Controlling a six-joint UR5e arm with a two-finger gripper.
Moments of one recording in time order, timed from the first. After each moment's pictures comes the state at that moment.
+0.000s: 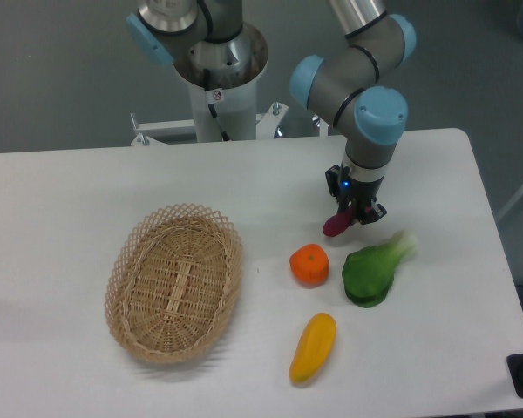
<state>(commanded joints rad) 2.74 -1.87 -1.96 -0.85 1.54 1.65</state>
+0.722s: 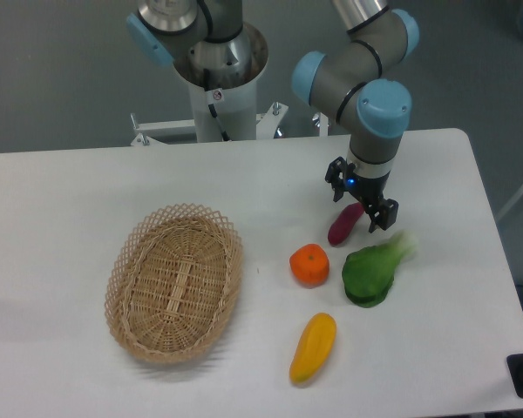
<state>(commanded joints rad) 2.73 -1.83 -1.90 -0.84 1.53 1.53</state>
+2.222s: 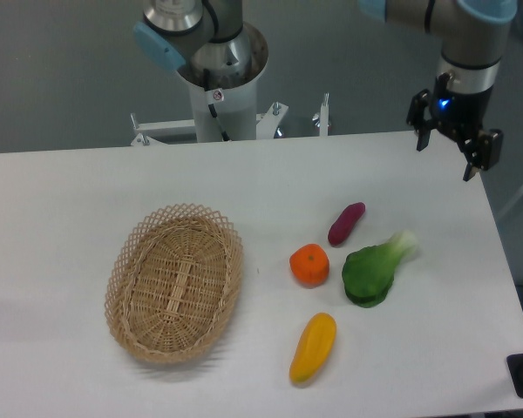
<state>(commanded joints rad) 2.92 -1.73 -1.62 -1.15 1.45 1.85</state>
